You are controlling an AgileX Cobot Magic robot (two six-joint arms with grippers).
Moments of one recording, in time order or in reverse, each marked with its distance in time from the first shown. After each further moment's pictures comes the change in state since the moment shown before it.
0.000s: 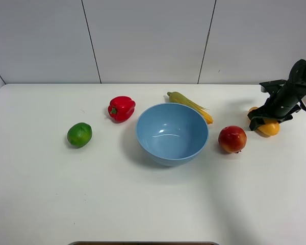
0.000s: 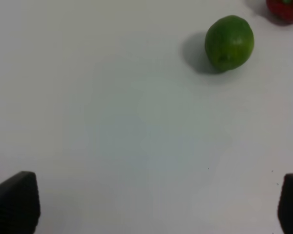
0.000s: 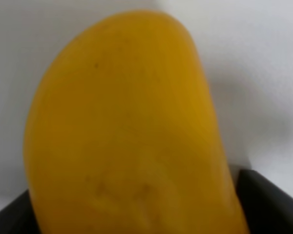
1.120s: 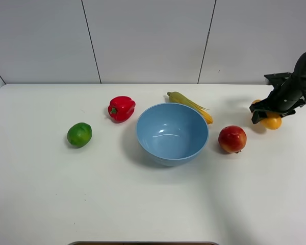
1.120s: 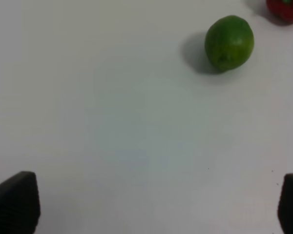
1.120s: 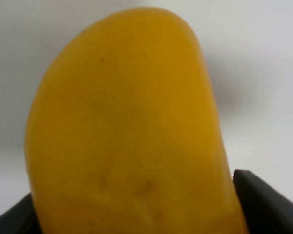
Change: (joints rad) left arm 0.000 0.000 0.000 0.000 0.000 0.000; right arm 0.000 -0.092 0.001 0.019 0.014 0.046
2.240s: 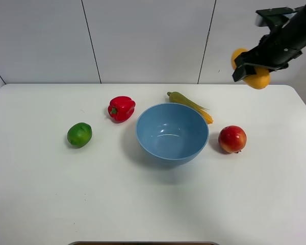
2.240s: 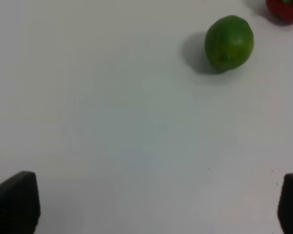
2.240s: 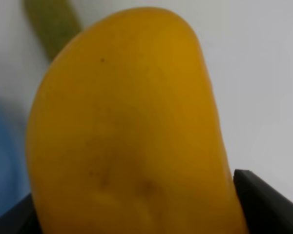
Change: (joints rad) left arm 0.000 0.000 0.000 -0.001 0.000 0.000; right arm 0.291 -0.402 0.001 0.104 0.205 0.047
